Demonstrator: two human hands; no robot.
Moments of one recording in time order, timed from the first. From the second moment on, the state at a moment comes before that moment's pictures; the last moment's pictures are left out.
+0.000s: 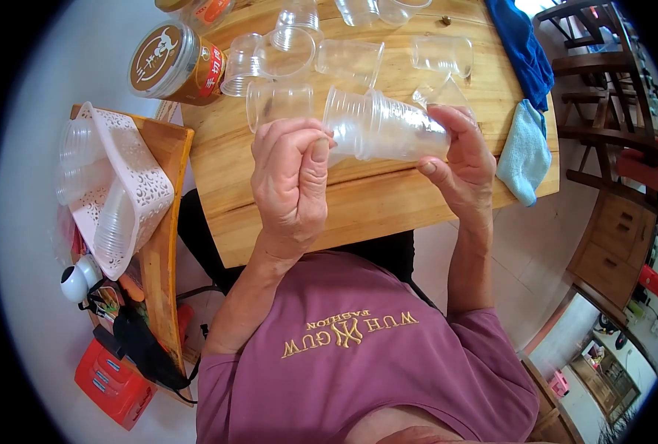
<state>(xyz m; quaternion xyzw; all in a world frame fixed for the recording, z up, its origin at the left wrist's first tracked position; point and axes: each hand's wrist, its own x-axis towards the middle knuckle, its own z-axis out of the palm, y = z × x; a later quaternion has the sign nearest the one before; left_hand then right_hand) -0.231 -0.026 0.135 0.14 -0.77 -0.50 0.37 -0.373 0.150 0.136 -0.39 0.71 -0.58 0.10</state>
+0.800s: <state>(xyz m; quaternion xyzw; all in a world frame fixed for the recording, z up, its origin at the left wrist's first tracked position) -0.236 -0.024 0.165 0.10 -0.79 -0.52 0.30 -0.373 0.145 0.145 -0.39 0.68 -0.60 0.14</state>
